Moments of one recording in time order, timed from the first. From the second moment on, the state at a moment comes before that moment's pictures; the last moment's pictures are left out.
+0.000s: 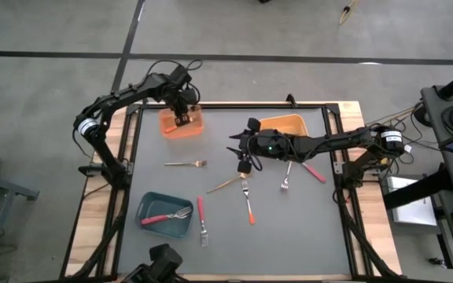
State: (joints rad) left arm 0.84 1.72 1.36 -0.88 0.05 0.57; right arm -0.09 1.56 0.98 0.24 0.23 -0.24
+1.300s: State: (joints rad) left arm 0.84 1.72 1.29 -0.78 0.05 0.51; right arm -0.10 1.56 0.97 0.24 0.23 -0.24
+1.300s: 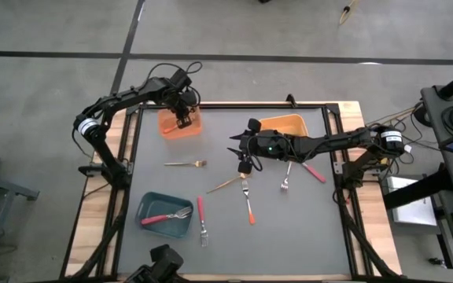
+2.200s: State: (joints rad) left arm 0.84 1.86 1.30 -0.72 0.05 0.48; right arm -0.10 1.56 0.97 0.21 0.24 -0.24
